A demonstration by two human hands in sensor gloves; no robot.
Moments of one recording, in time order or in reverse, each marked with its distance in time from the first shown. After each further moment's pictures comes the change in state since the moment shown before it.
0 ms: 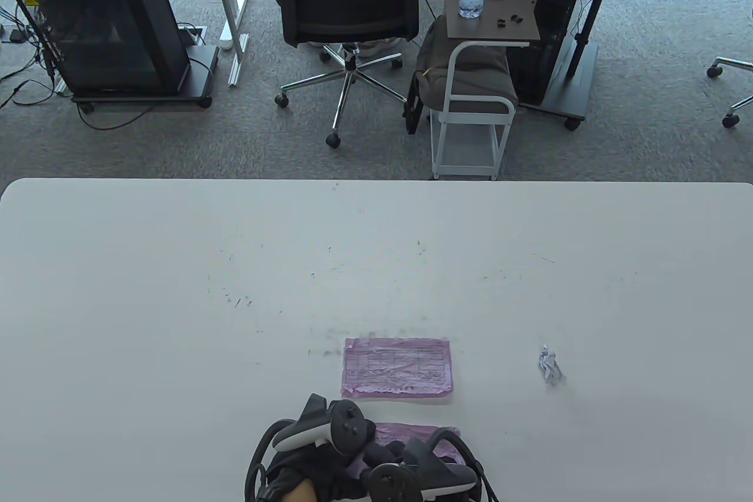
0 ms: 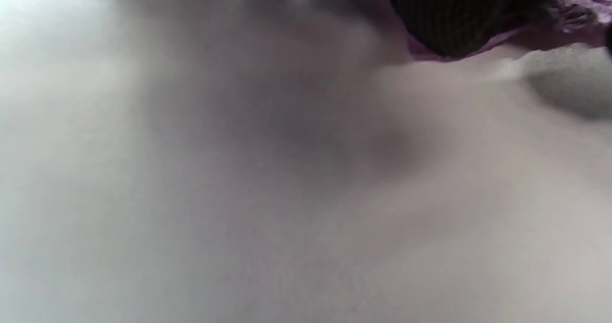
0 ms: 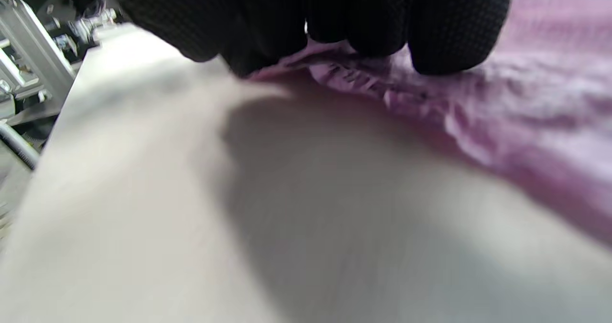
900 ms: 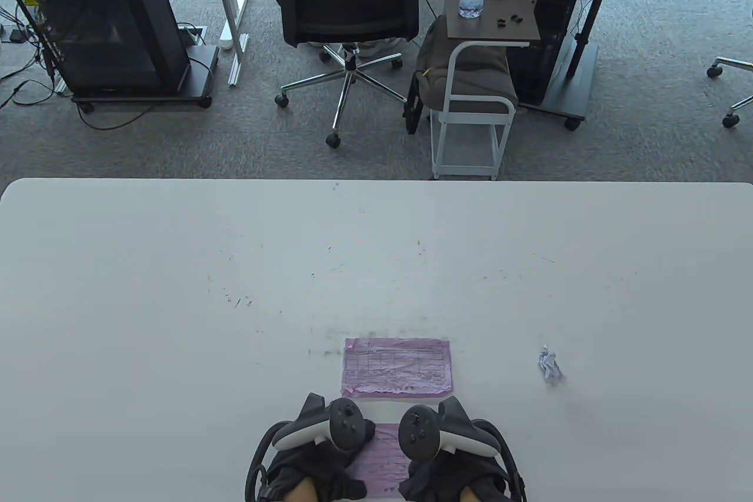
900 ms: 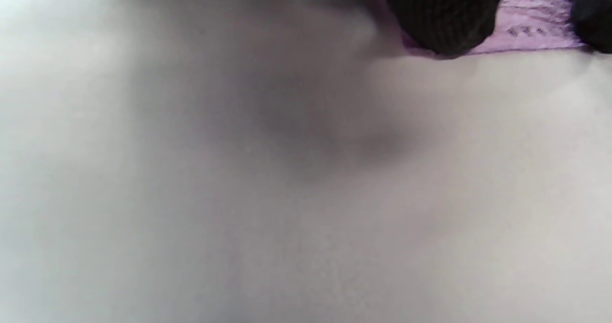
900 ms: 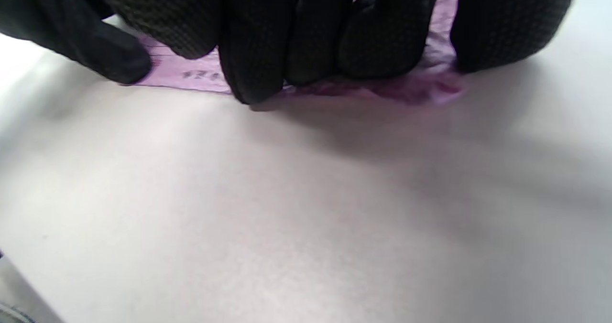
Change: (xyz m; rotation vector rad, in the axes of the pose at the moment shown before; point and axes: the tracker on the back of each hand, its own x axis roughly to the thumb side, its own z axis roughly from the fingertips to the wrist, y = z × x) left_hand -0.001 -0.001 0.000 -0.031 0.011 0.046; right_hand -0.056 -0.009 0.022 0.177 0.436 -0.274
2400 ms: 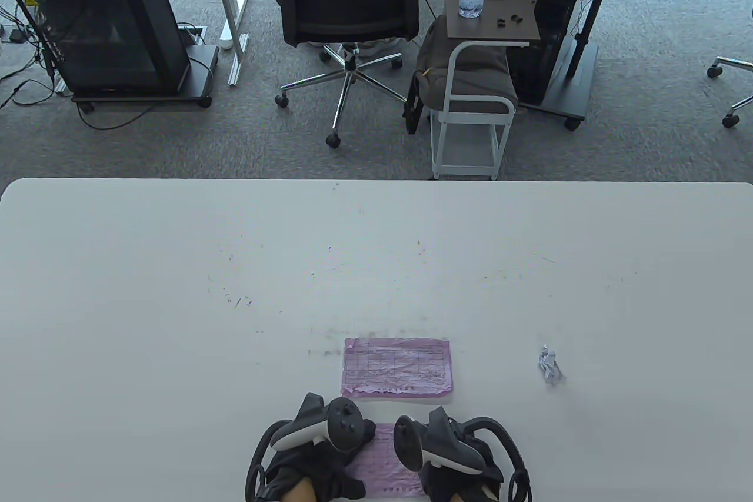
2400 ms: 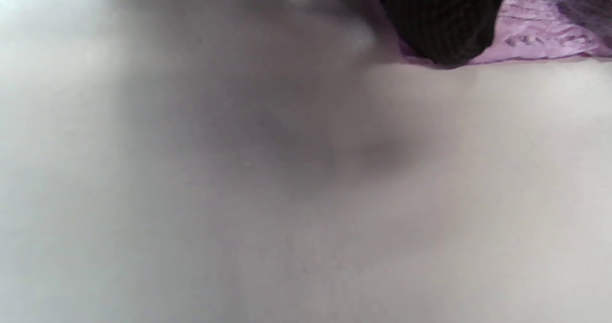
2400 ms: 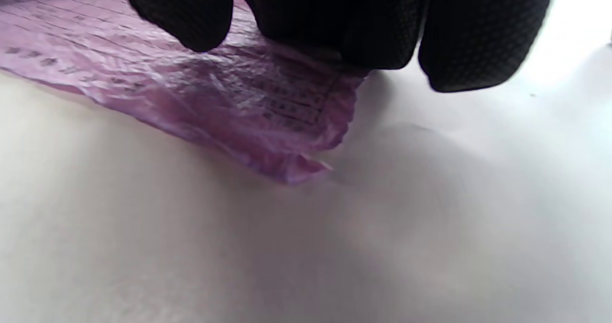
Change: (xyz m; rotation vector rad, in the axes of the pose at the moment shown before) left_hand -0.001 0.001 -0.001 0.034 -0.014 -0.002; right_hand 0.007 0.000 -0.001 -0.217 0.252 0.297
